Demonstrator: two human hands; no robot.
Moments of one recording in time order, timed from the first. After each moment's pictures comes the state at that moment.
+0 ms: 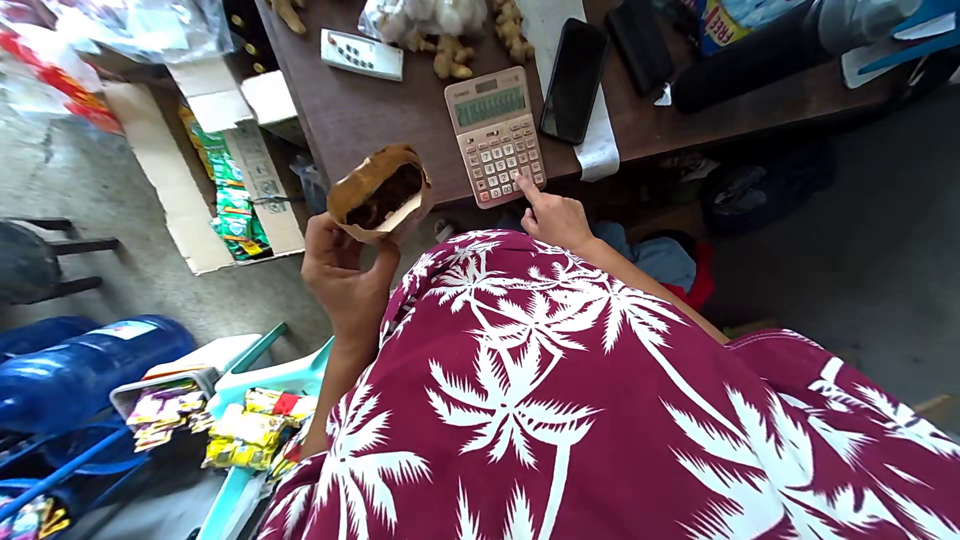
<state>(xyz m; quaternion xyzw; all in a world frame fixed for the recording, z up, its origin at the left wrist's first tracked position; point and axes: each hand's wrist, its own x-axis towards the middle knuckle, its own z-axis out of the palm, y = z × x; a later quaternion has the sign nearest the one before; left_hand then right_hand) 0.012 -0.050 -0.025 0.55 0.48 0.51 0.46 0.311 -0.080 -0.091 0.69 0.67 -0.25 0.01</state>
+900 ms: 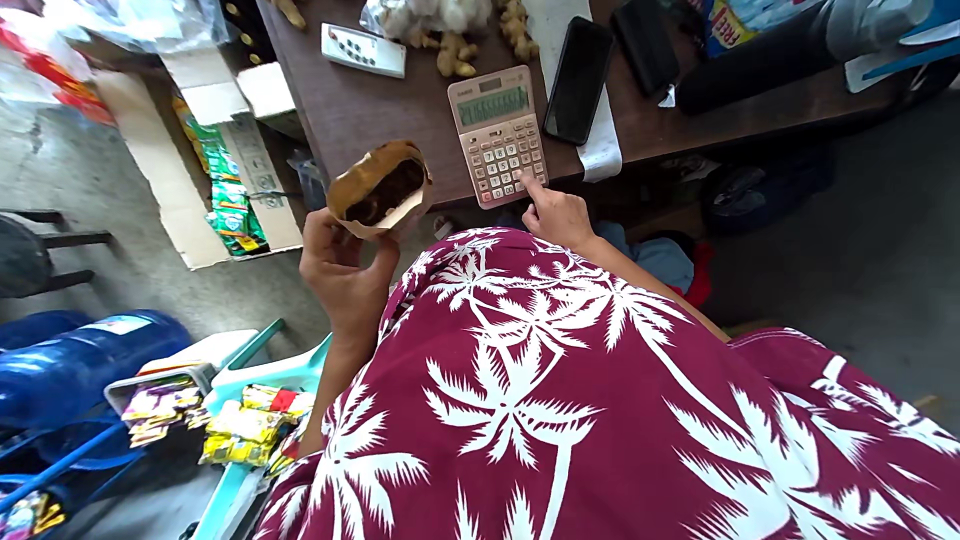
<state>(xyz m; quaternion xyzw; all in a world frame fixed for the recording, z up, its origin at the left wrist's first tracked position) 0.011 -0.044 -0.025 0.55 0.48 0.51 0.46 0.311 -0.074 -0.090 0.70 0.68 -0.23 -0.01</state>
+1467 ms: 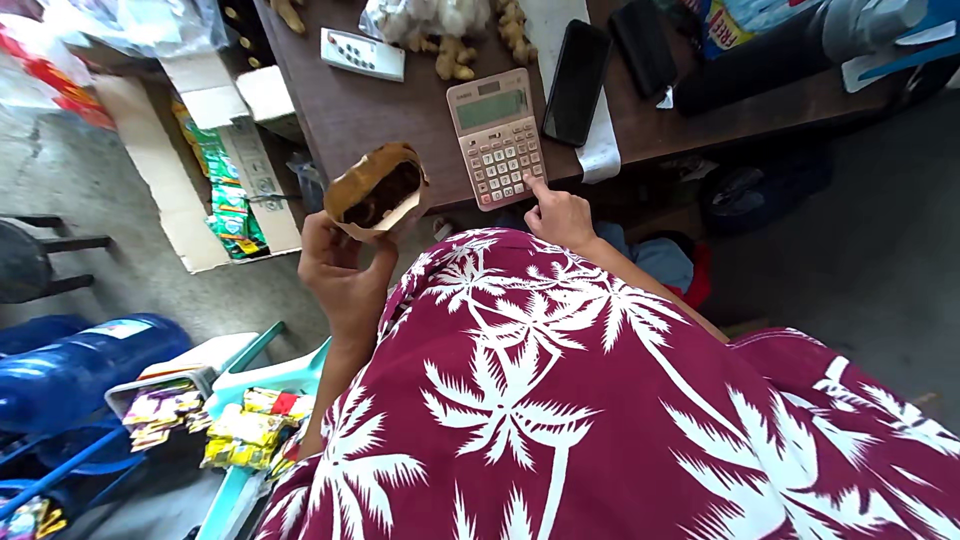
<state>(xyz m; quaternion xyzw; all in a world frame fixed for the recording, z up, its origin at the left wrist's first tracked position) 0.010 -0.041 -0.024 0.55 0.48 0.50 0.46 0.308 -0.068 -0.075 0.74 0.61 -0.28 0.04</state>
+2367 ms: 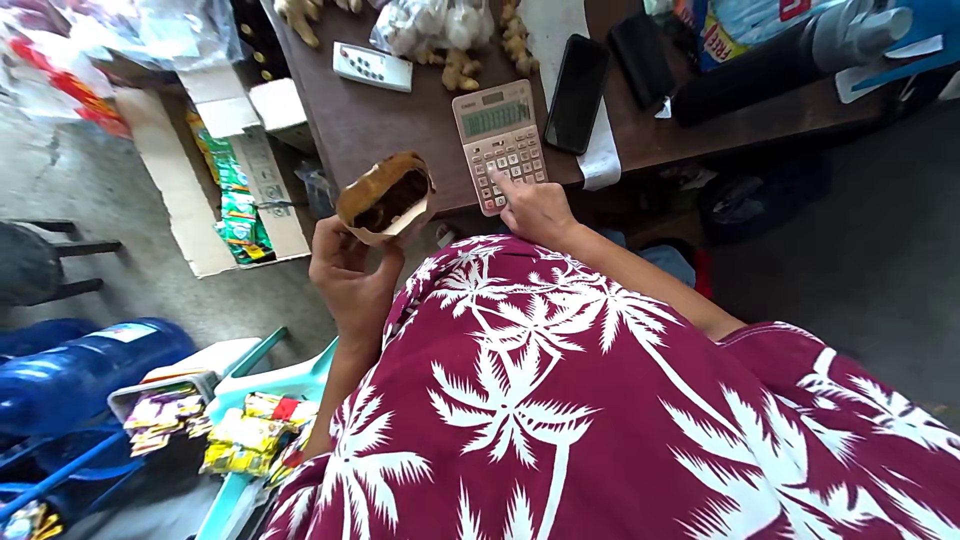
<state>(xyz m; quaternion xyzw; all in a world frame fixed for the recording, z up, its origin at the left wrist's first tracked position) 0.009 -0.045 -0.026 0.55 0.47 0.51 0.46 0.271 -0.042 -0.030 0.62 0.77 -0.10 0.00</state>
